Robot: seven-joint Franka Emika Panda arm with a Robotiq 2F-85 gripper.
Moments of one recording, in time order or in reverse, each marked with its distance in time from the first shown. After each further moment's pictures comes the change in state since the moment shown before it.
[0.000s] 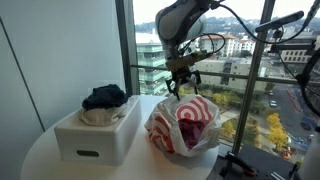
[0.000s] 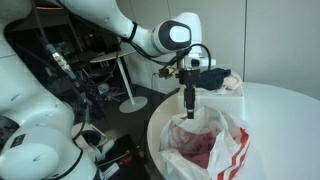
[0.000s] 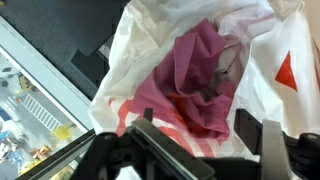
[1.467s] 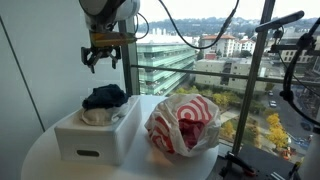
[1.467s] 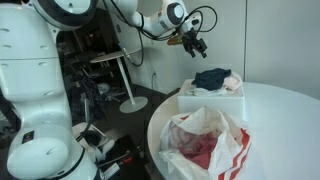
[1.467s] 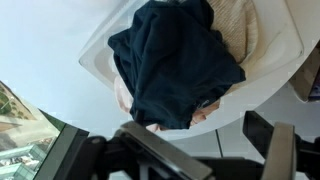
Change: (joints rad) arm 0.153 0.385 0.199 0.643 -0.082 0.297 -0.273
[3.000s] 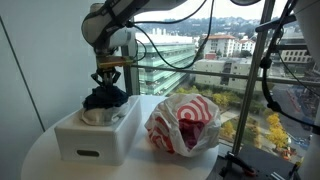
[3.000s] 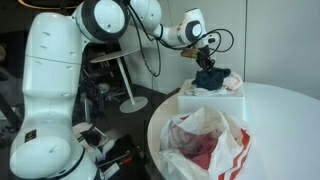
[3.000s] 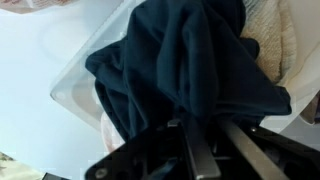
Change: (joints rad) arm 0.040 0.247 -0.108 0.175 0.164 -0.039 -0.116
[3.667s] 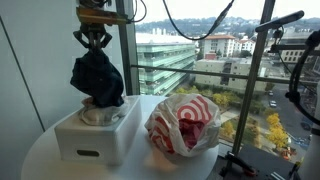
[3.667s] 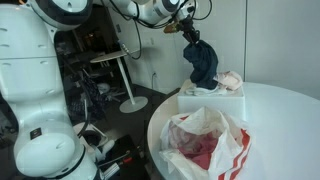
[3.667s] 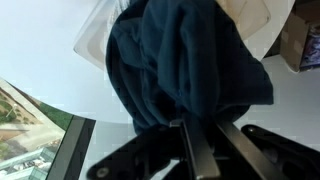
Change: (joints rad) arm 0.093 -0.285 -0.004 -0.066 -0.109 -0.042 0.198
